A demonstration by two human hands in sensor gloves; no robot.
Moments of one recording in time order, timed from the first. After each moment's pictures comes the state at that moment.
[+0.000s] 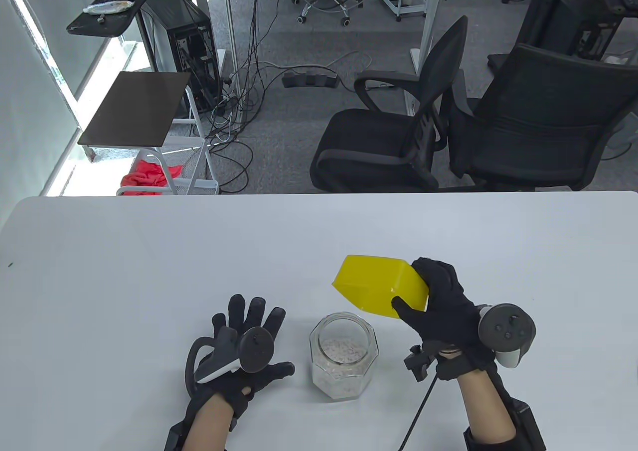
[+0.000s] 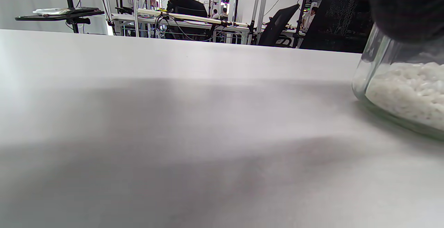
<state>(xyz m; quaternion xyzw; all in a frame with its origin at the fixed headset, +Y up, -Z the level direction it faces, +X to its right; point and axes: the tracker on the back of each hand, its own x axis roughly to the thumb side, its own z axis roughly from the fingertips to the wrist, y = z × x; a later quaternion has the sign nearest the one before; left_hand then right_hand) -0.168 -0.736 -0.317 -0.11 -0.18 0.04 0.98 0.214 -0.642 -0.323 0.16 -0.22 0.81 0.52</state>
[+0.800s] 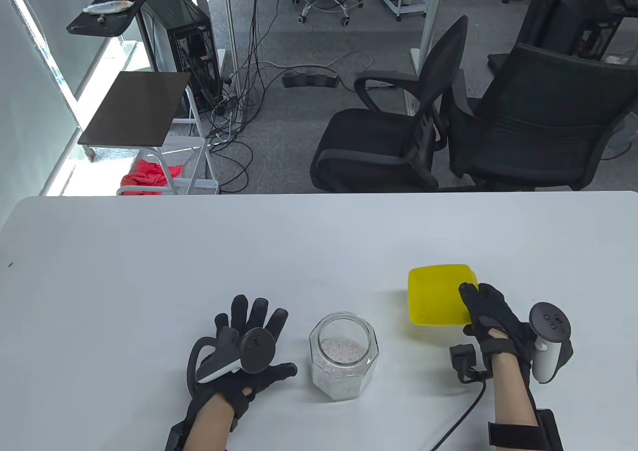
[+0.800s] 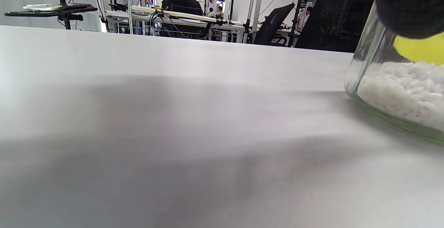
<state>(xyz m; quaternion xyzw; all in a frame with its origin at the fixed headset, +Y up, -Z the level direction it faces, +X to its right) -0.166 -0.737 -0.316 -0.11 -0.19 0.04 0.97 0.325 -0.760 -0.343 -0.22 -0.03 0.76 0.61</state>
